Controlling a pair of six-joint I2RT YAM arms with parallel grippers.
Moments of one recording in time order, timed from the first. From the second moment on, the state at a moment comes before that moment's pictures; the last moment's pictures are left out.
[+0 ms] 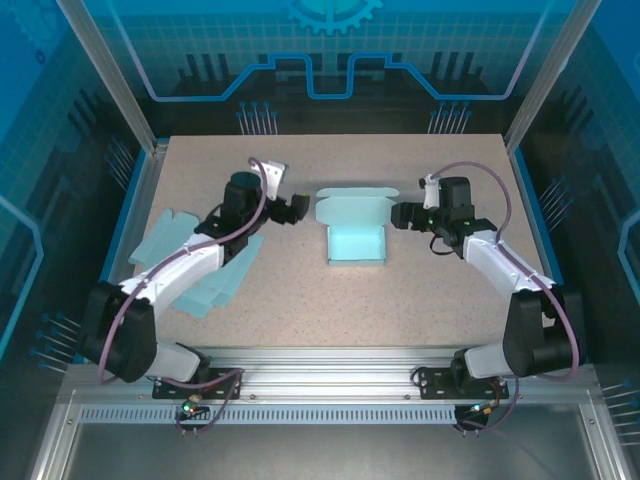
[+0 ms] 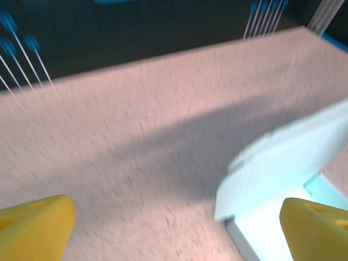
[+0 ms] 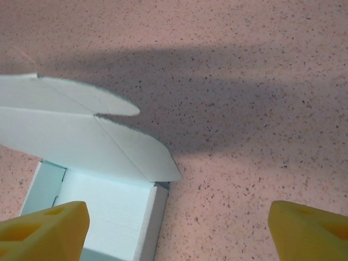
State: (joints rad) left arm -0.39 1.43 0.92 0.07 0.05 -0.09; right arm 0.14 1.41 0.91 -0.23 -0.22 0.17
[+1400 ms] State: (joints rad) left arm -0.37 1.87 1.09 0.33 0.43 -0.16; right arm 0.14 1.69 1.06 -0.14 -0.43 0.09
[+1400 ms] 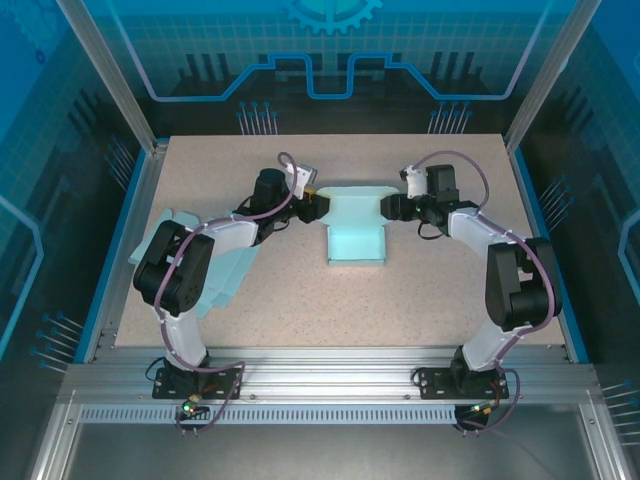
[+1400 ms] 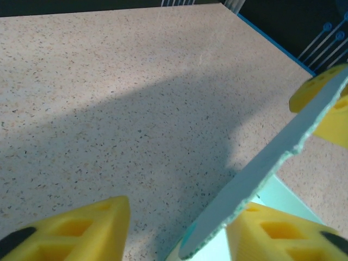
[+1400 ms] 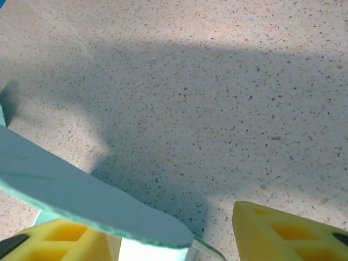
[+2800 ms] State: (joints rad) left arm -0.54 1.87 1.17 0.27 -0.03 -0.18; right arm 0.30 1.61 0.97 0.01 -0.07 0.14
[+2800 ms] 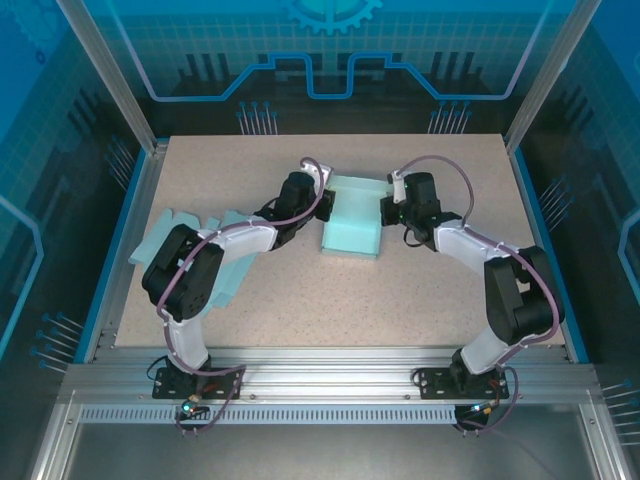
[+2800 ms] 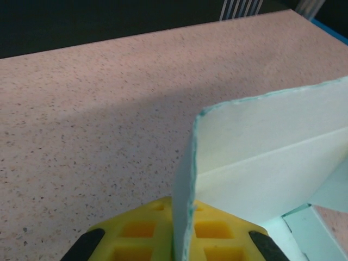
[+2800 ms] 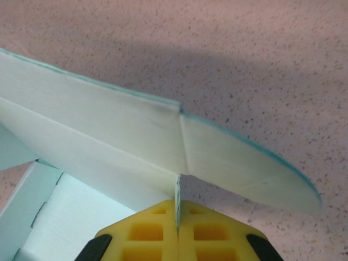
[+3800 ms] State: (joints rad) left arm -0.57 1.99 1.14 0.54 -0.27 -0.38; right arm 0.42 1.79 1.04 0.23 0.28 0.20
